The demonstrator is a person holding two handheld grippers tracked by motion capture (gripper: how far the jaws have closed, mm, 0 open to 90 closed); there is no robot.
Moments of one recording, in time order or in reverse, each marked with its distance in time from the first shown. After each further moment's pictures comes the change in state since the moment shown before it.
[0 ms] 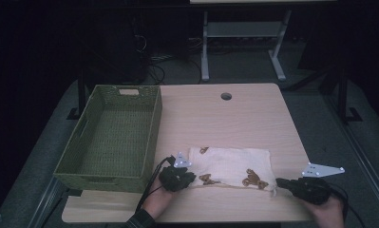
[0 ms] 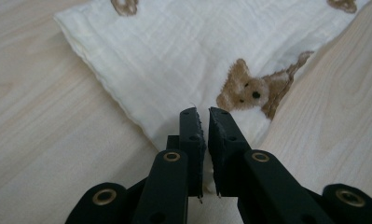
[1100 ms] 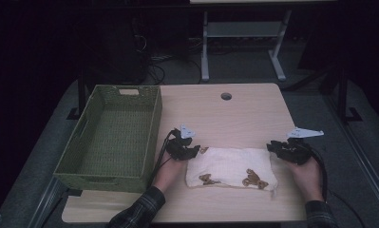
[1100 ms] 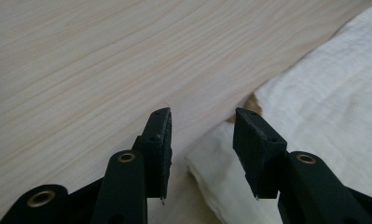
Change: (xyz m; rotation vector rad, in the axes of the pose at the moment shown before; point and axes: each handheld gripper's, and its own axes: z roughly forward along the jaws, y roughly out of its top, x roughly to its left) left arm 0.057 0.058 0.040 -0.095 0.196 -0.038; right arm -0.064 0.069 0.055 -0.027 -0.181 0.050
